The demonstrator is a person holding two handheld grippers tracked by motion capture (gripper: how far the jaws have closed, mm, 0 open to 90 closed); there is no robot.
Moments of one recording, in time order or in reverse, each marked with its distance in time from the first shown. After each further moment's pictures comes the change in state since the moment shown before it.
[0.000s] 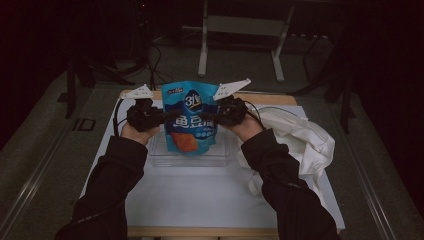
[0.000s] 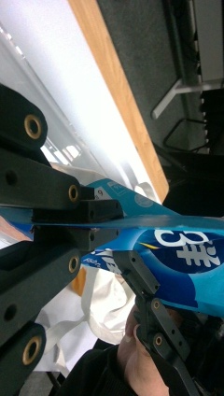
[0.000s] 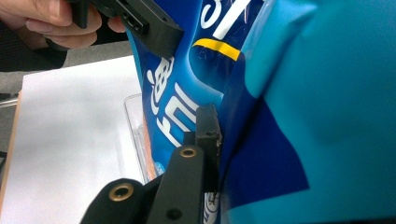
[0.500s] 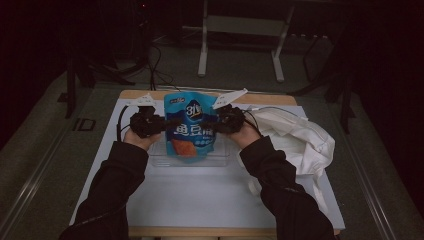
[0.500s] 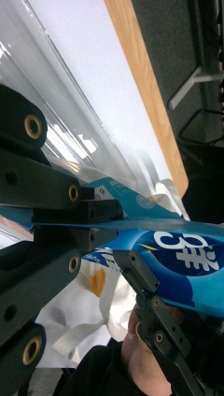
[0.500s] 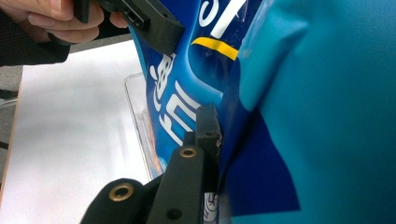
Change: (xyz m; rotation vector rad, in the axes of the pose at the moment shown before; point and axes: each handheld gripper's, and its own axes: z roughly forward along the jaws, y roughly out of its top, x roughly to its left) left arm 0.010 -0.023 0.012 0.041 -0.029 -0.026; right arm 0.000 -0.027 0.019 0.027 0.029 0.044
